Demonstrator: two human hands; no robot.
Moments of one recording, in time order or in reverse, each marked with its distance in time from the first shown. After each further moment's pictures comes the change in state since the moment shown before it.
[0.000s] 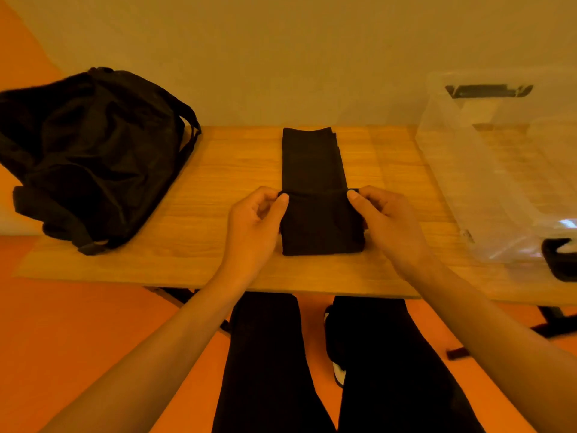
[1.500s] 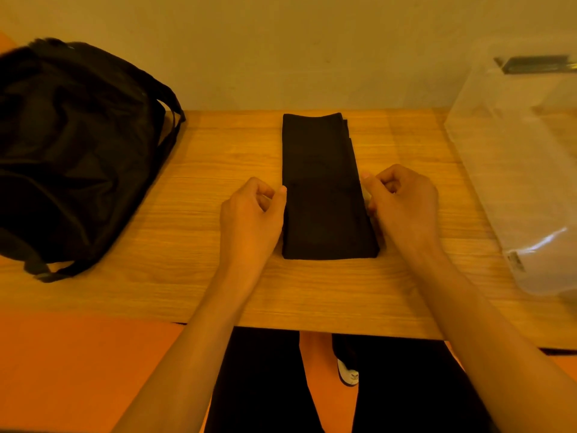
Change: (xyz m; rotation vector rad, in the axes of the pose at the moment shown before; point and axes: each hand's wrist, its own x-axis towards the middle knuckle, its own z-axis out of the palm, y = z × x) left_hand 0.063 -0.040 0.017 0.395 0.147 -0.123; right_hand 0.065 0.027 0.014 -0.246 0.288 0.107
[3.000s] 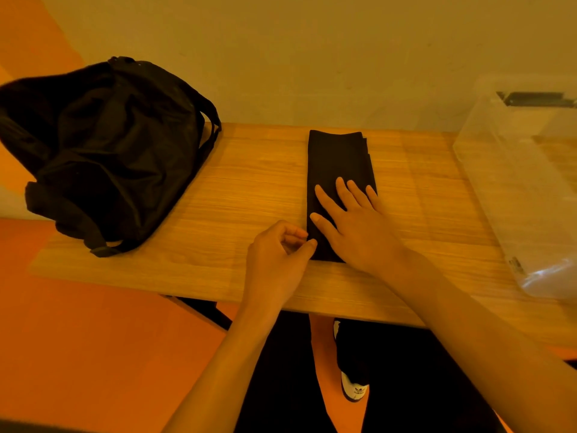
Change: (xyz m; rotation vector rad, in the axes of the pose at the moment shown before) left_hand -0.067 -0.008 -0.021 -0.198 -0.119 -0.169; right_hand -0.035 -0.025 0.043 -0.824 -0.483 -0.462
